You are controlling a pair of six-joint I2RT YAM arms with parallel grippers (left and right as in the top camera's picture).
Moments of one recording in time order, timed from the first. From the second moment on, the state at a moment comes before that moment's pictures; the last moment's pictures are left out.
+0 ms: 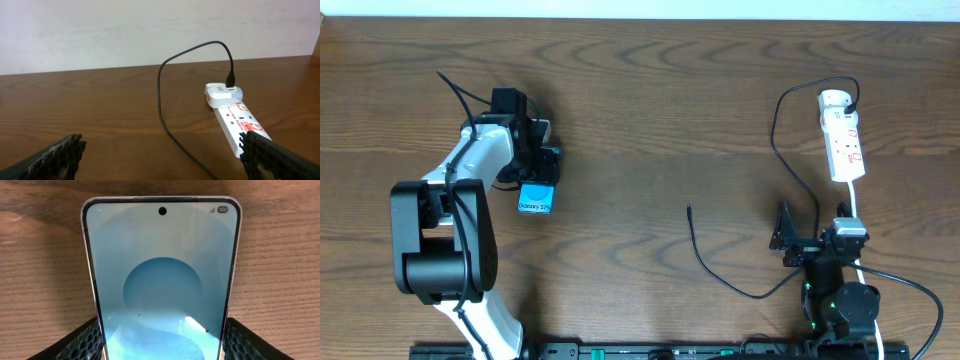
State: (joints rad) left arm 0.02 1.93 1.21 -0.73 0.09 0.12; right arm 0.05 0.01 0.01 -0.07 0.03 0.10
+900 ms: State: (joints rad) left arm 0.02 1.93 1.21 -0.73 0.09 0.12; right arm 0.05 0.01 0.01 -0.07 0.03 0.10
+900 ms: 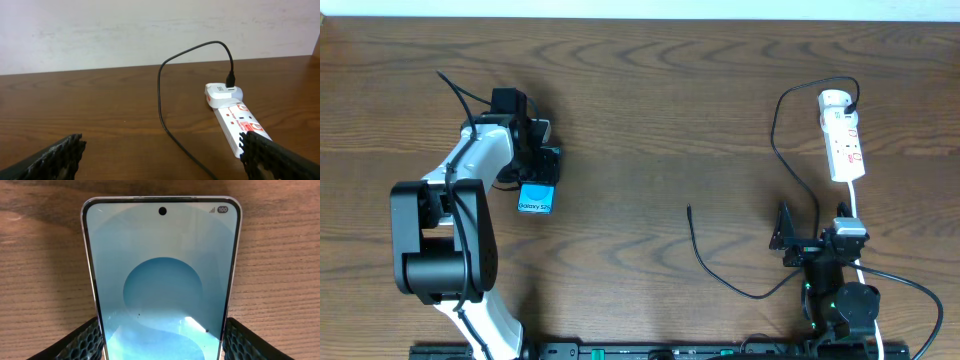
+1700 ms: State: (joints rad) left arm 0.02 1.67 1.21 -0.75 0.13 0.04; right arm 0.05 0.01 0.01 -0.07 0.03 0.10
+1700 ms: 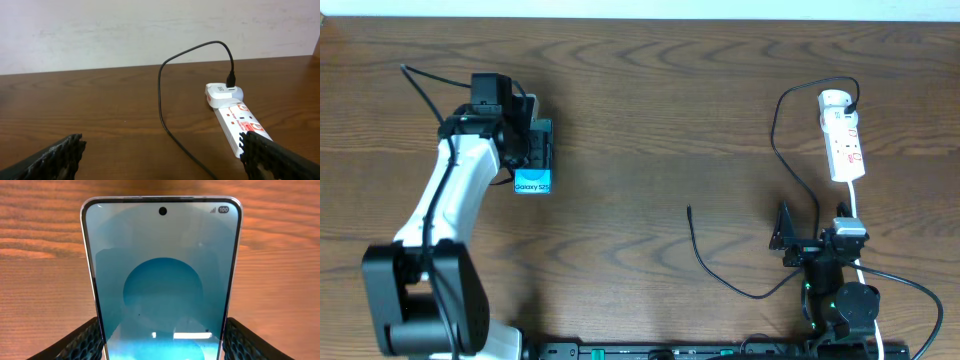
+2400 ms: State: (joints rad) left arm 0.02 1.49 1.21 -0.85 0.40 -0.44; right arm 0.05 0.01 0.01 -0.07 0.03 0.10
